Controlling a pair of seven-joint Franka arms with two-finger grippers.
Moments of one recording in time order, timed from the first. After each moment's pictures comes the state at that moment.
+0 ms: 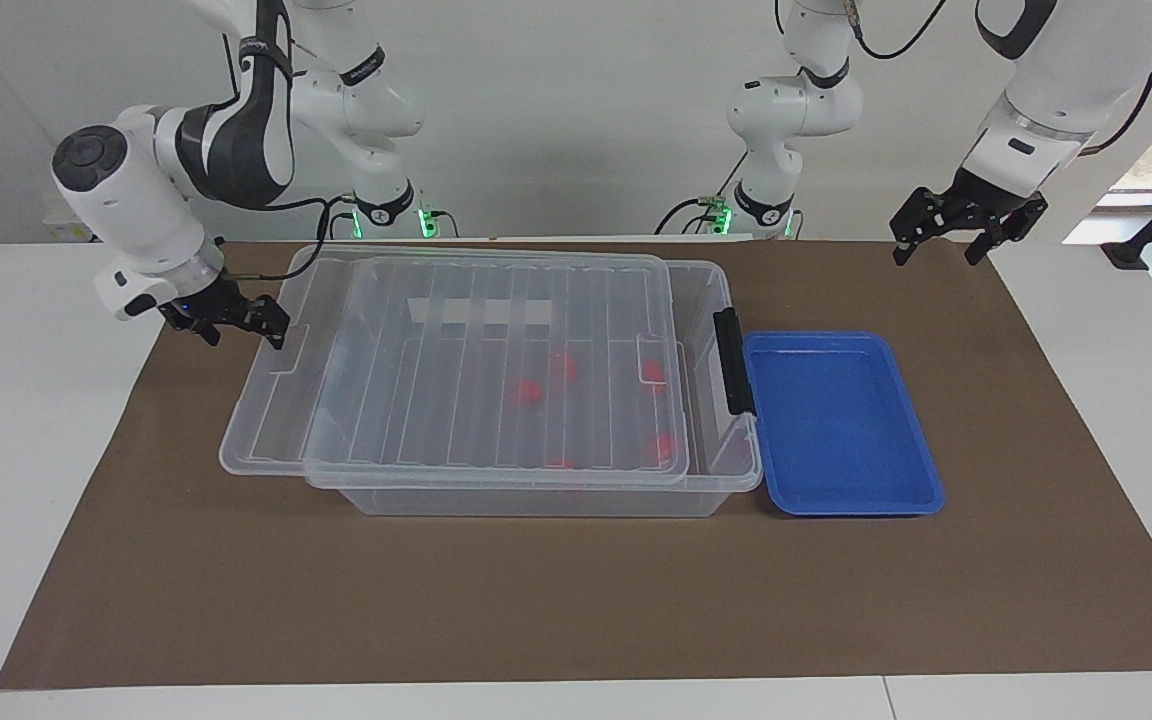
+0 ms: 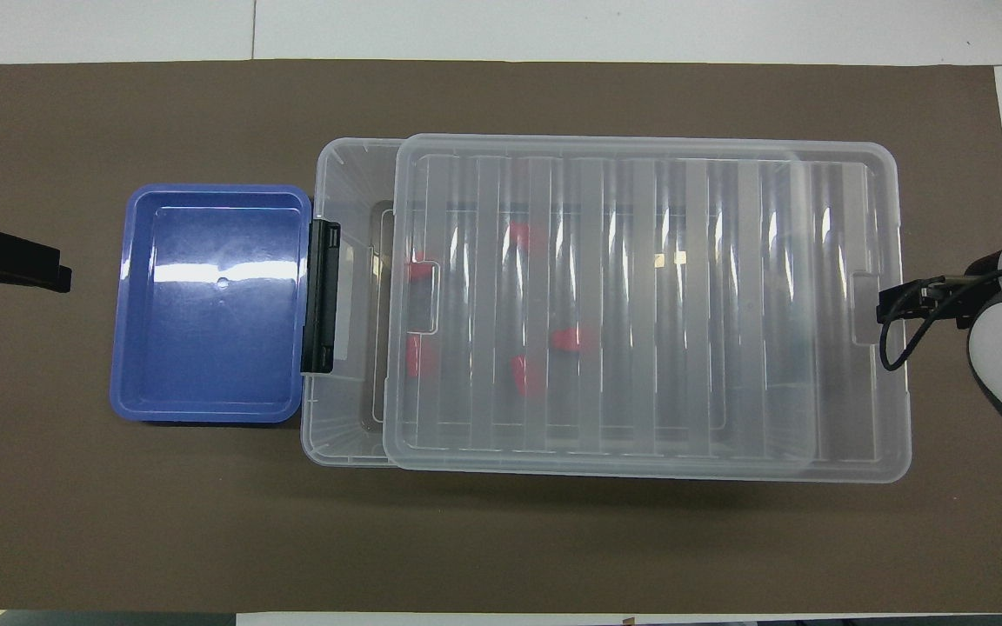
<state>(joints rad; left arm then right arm) -0.02 -0.04 -0.05 -1.58 -0.02 1.51 0.00 -0.19 -0.02 0.04 -2.02 -0.03 1.91 -0.06</state>
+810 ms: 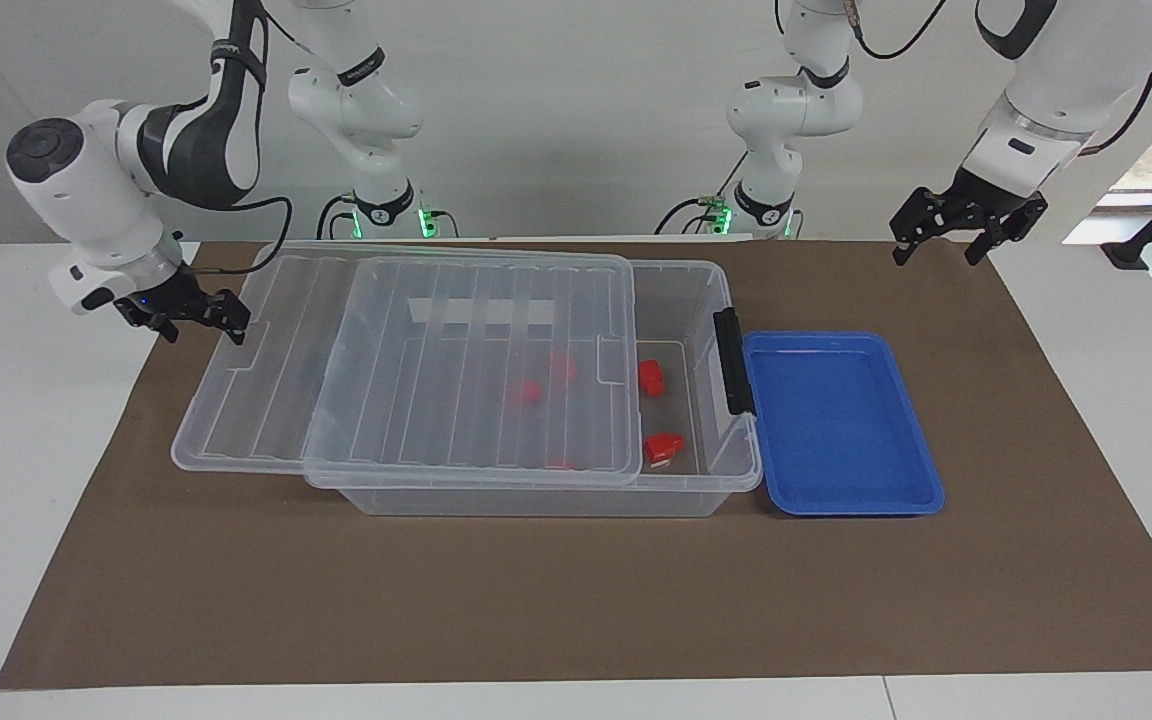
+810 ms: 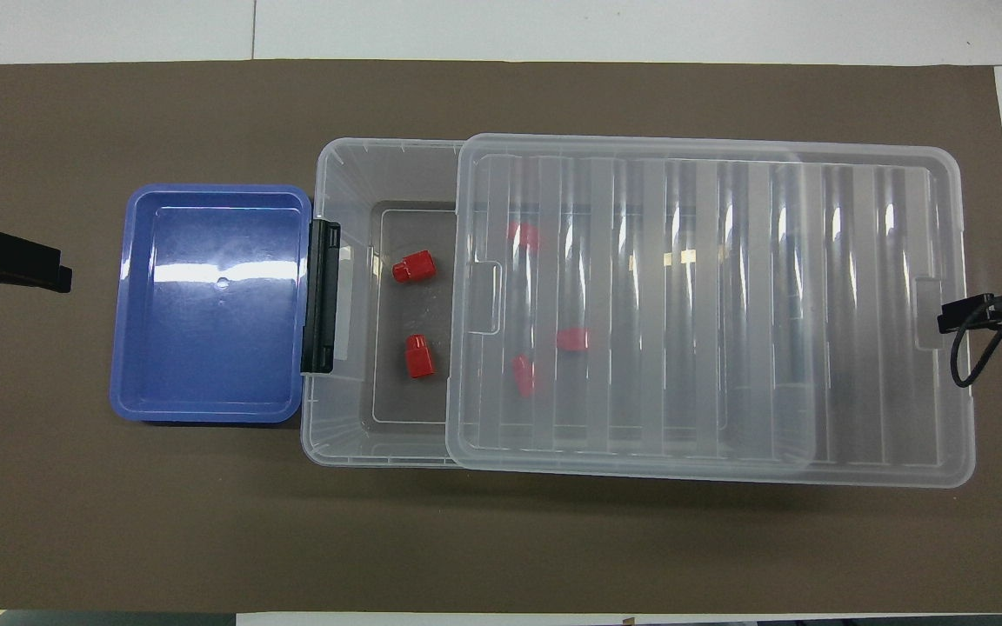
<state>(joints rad) -0.02 -0.04 -0.05 -1.58 -0.02 1.51 0.00 -0.31 -0.03 0.03 -2.02 -0.07 1.93 -0.23</state>
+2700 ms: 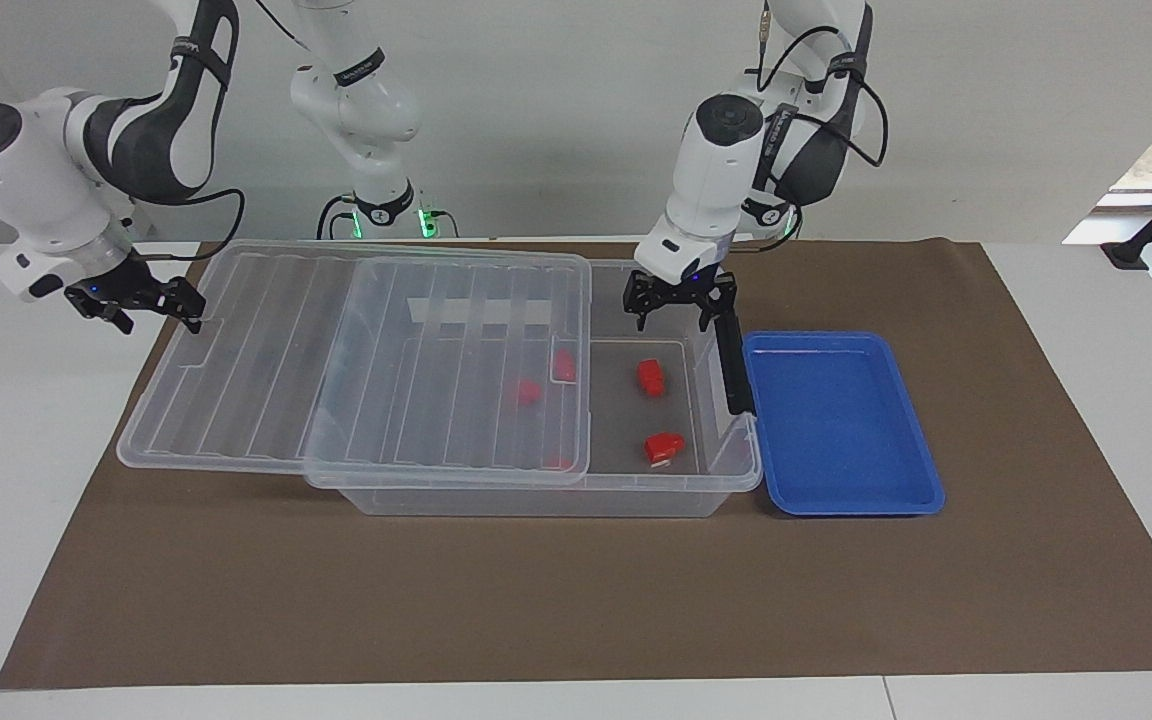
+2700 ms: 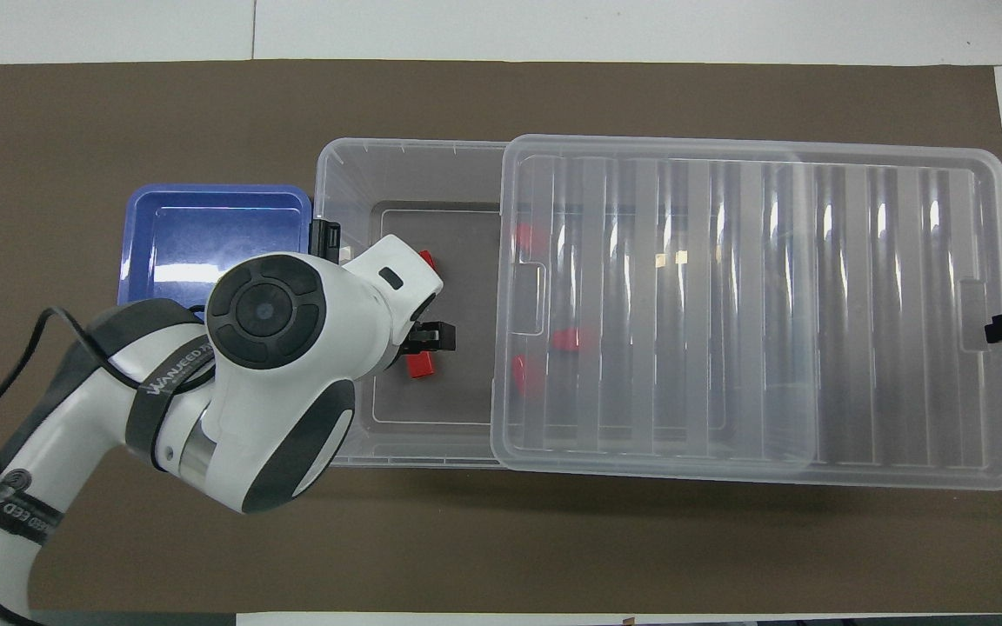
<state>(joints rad) -0.54 0.05 -0.09 -1.98 -0.03 2.08 -0.54 -0.38 -0.02 0.03 -1.99 -0.08 1.92 -0.34</state>
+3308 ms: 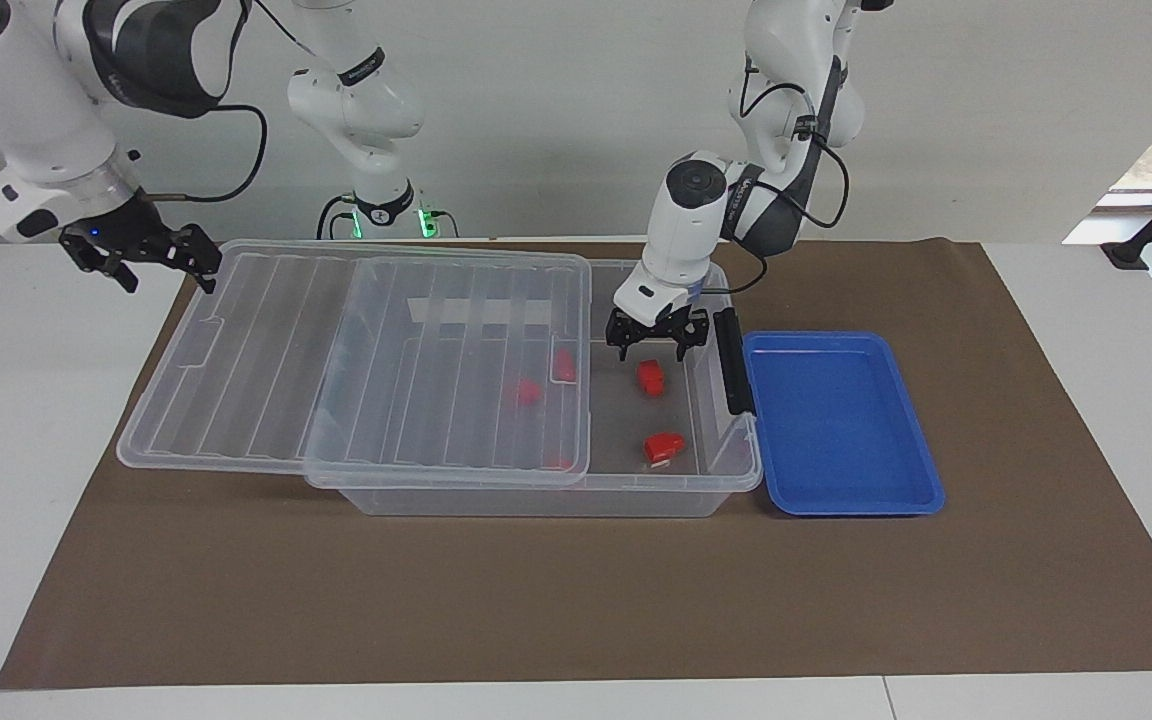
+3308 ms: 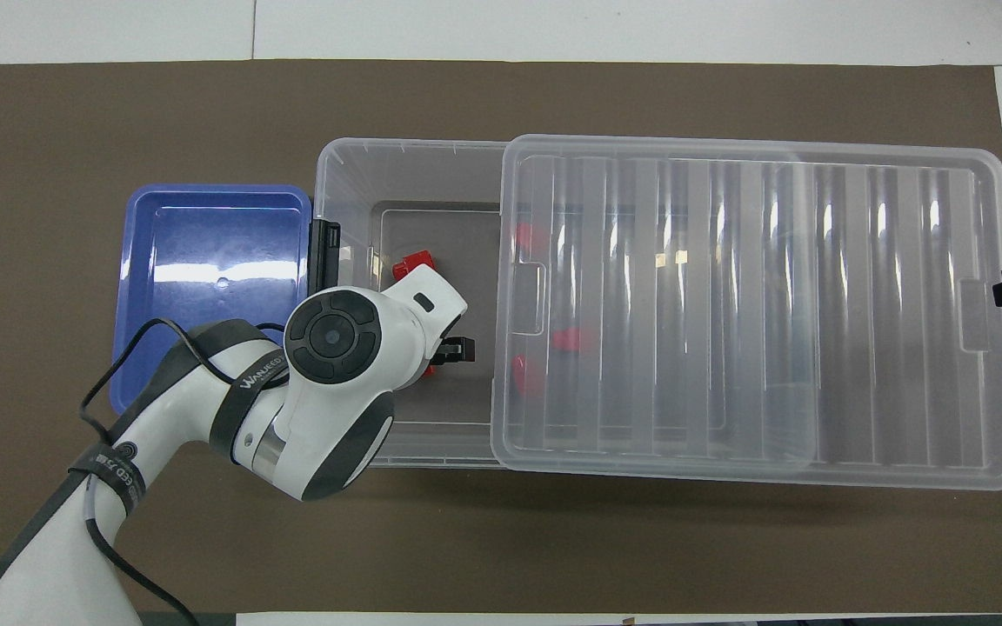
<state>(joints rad) -0.56 0.12 -0.09 -2.12 -0.02 2.29 -0.55 -0.20 -0.03 0.05 -1.65 -0.07 1.55 -0.14</state>
